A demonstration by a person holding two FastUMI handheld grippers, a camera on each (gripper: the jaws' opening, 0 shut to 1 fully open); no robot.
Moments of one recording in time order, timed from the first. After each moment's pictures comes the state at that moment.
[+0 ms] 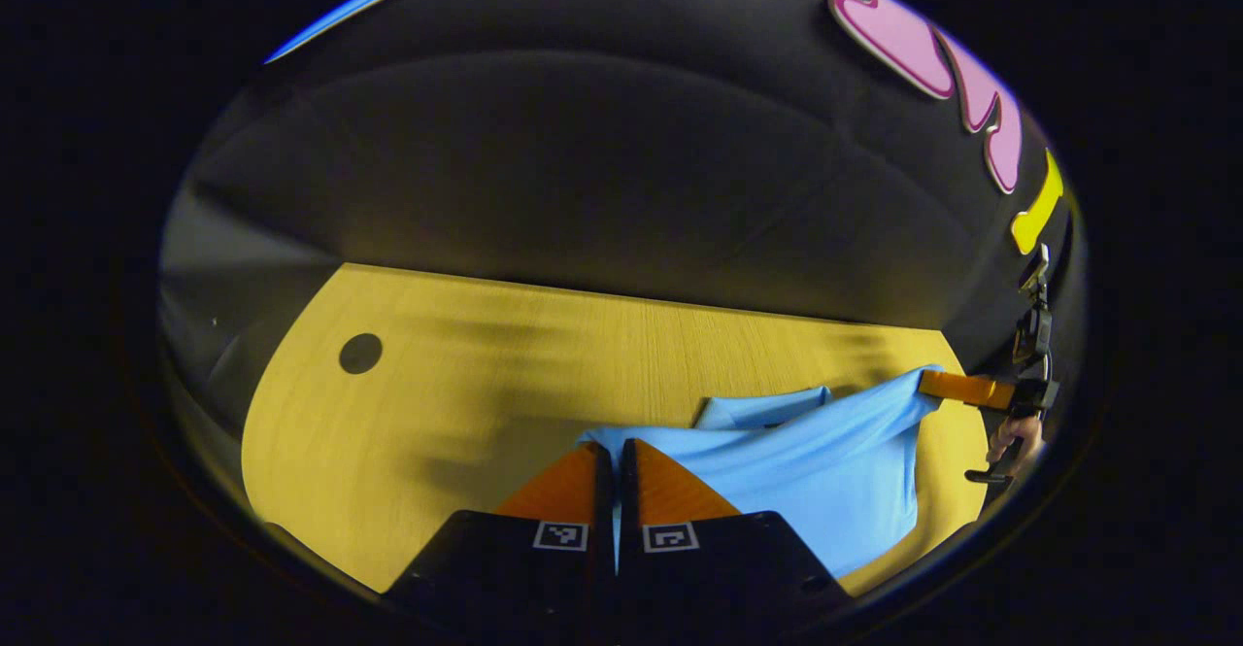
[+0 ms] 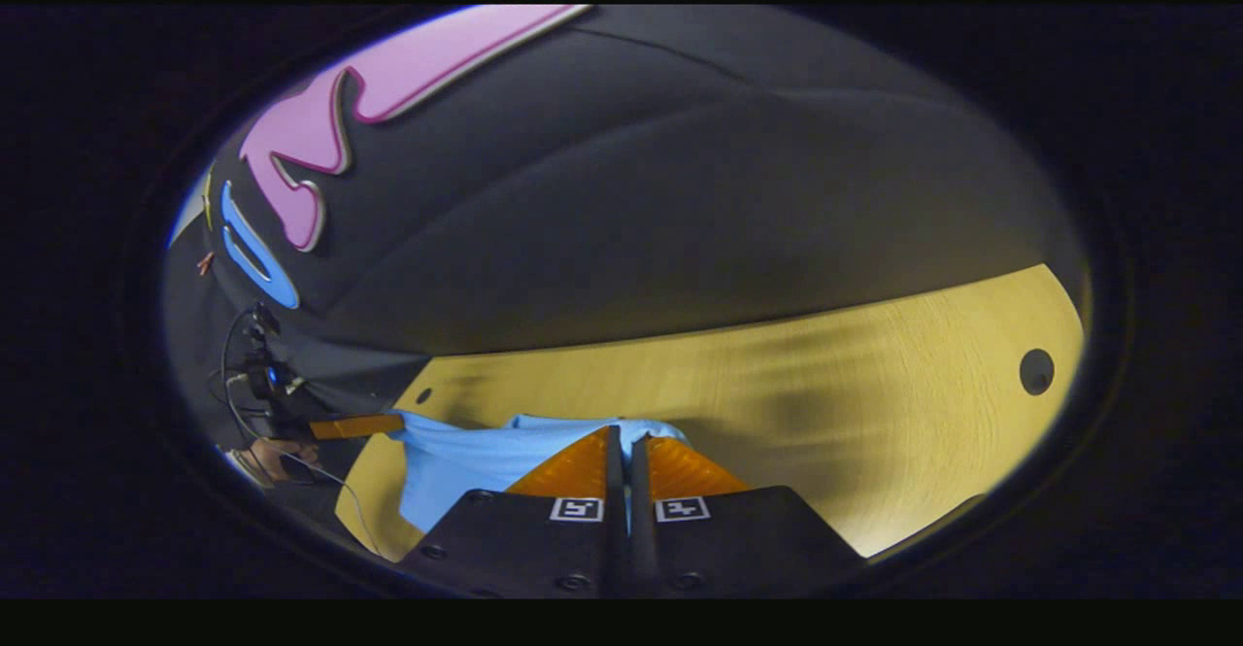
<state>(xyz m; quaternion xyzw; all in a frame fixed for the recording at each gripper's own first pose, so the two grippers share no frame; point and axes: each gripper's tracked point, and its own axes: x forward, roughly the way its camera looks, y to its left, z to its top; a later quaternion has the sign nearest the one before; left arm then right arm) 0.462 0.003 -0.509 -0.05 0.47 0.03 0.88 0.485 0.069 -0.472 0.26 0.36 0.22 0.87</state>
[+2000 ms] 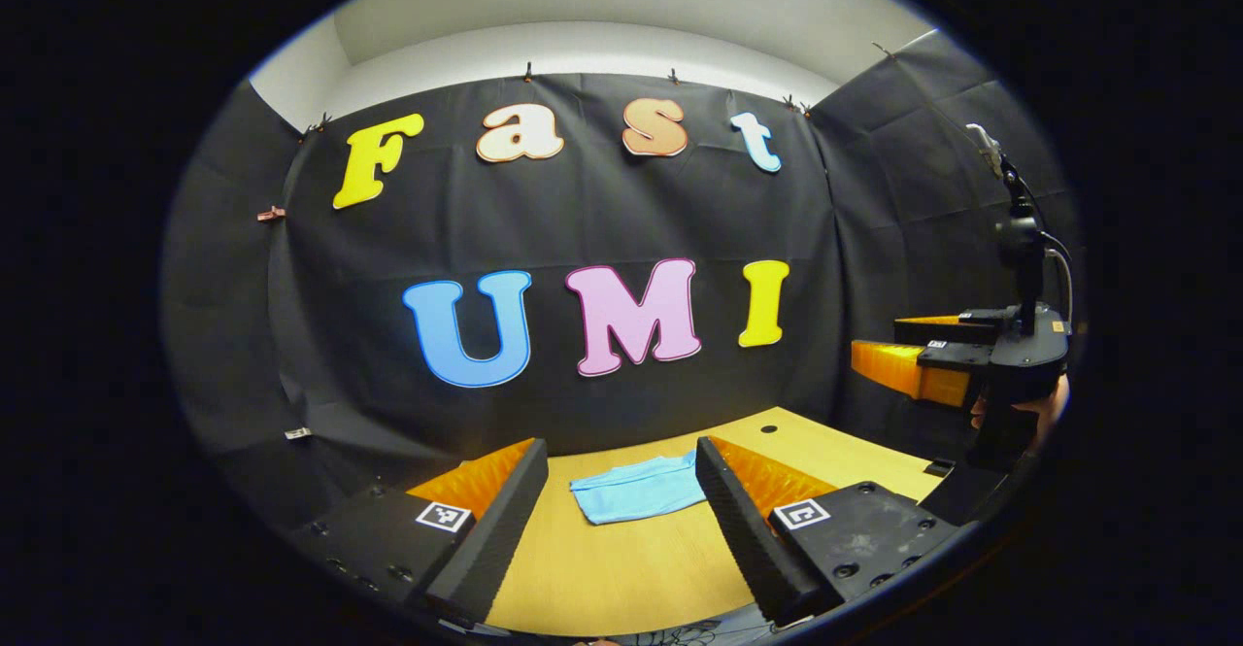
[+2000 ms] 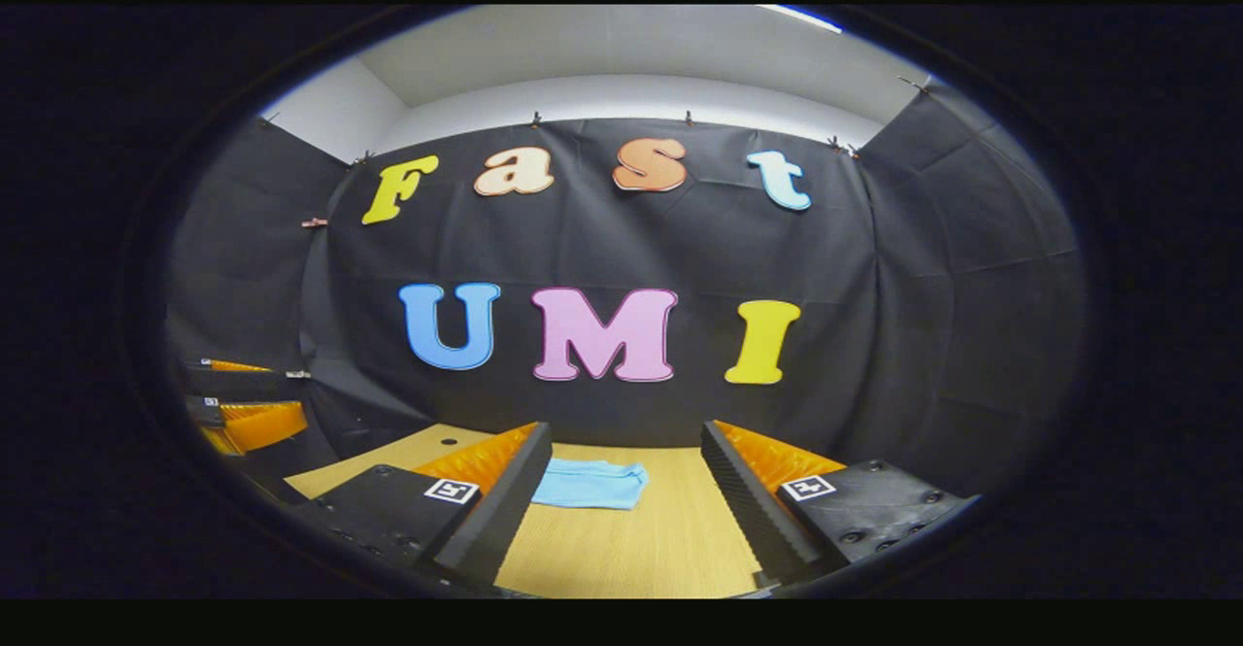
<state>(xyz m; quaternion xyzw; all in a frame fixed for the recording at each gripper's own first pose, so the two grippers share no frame) -0.021 -0.139 -0.053 0.10 0.11 -0.04 0.99 -0.051 -0.002 -0.012 0.08 -0.02 0.04 1.00</state>
